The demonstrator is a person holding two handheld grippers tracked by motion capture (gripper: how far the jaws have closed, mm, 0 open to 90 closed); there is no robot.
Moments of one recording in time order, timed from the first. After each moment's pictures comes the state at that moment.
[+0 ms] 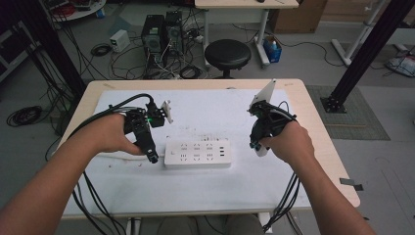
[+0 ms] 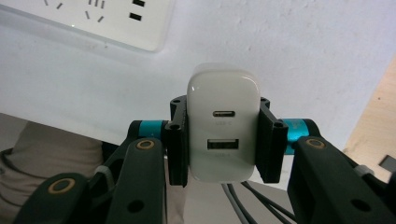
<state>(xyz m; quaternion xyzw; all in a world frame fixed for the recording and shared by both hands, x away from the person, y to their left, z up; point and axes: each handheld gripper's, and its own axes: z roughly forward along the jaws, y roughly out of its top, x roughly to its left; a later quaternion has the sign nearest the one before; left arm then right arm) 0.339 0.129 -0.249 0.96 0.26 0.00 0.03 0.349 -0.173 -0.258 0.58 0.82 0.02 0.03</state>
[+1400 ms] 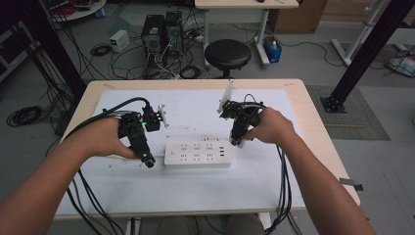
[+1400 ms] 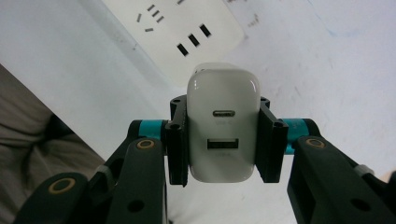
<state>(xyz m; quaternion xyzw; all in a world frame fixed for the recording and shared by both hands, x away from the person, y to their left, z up) 0.330 0.136 -0.253 0.97 0.24 -0.01 0.05 0.385 -0.118 -0.280 0.31 0.95 0.02 0.04</state>
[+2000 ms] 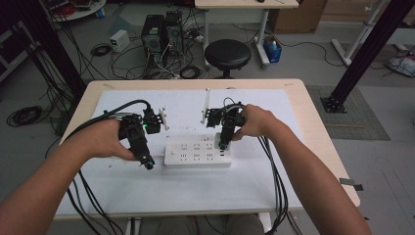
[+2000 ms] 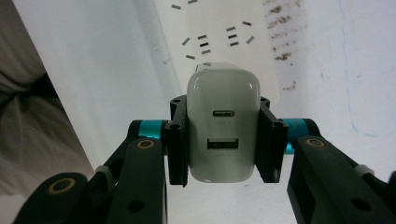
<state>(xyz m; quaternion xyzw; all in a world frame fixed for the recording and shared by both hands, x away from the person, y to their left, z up) 0.329 0.136 -0.256 0.97 0.22 -0.01 0.04 0.395 -0.084 -0.299 0.12 0.99 0.02 0.01</state>
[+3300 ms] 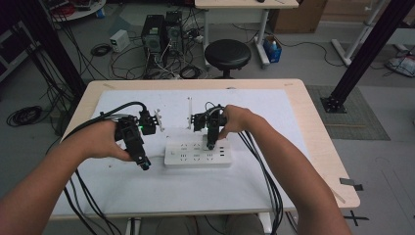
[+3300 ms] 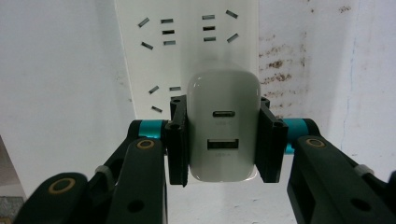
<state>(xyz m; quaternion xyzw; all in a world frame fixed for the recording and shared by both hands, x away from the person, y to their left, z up) 0.334 0.149 -0.267 0.97 0.23 -0.02 0.04 0.430 -0.046 -0.347 0.02 1.00 0.01 0.01</state>
